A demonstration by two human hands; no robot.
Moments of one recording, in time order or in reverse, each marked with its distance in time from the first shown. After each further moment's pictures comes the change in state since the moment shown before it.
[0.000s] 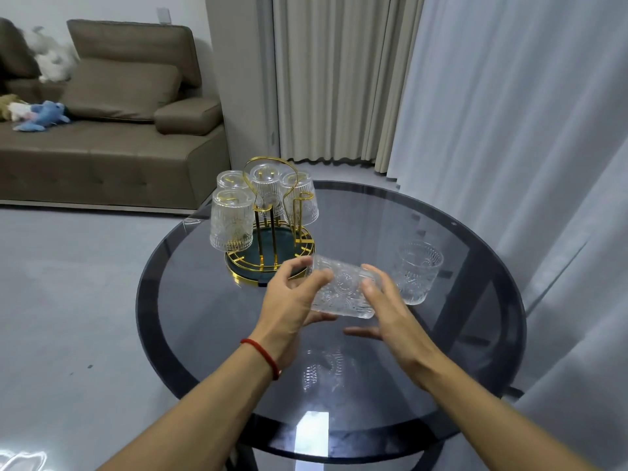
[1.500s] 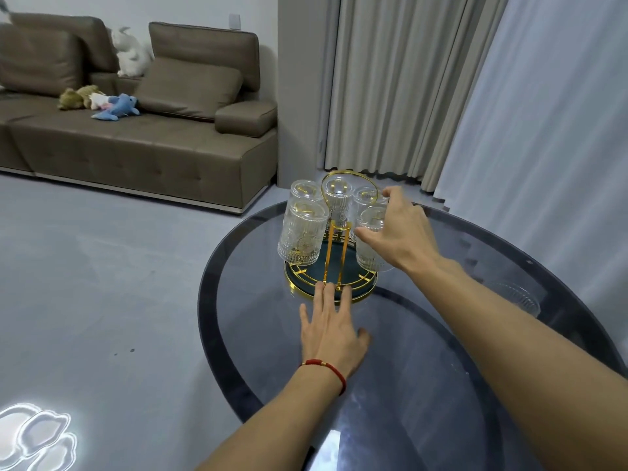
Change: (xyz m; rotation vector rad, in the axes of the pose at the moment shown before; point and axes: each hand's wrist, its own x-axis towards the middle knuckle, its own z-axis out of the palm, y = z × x) left_hand 0.056 -0.051 -0.058 1.391 0.091 0.204; right_hand 0.171 -0.085 0.077 -1.021 0.258 -0.371
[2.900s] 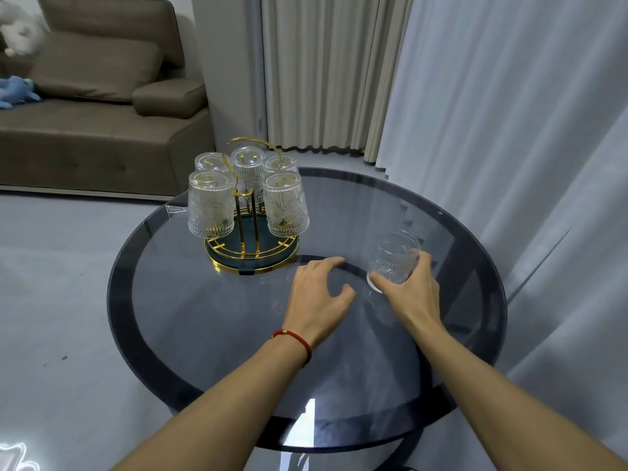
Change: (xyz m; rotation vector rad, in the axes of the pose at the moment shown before) left_hand -0.027 0.098 0.011 -0.465 0.047 0.172; right_hand -0.159 0.155 -0.015 0.384 0.126 0.595
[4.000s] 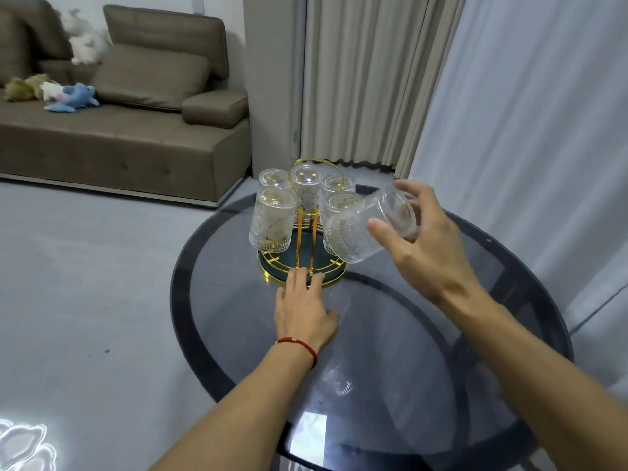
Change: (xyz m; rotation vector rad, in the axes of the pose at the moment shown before) left_hand 0.013 -0.071 -0.063 0.484 0.028 -0.136; right_hand -0.028 -0.164 -0.001 0.102 -0.151 -0.548
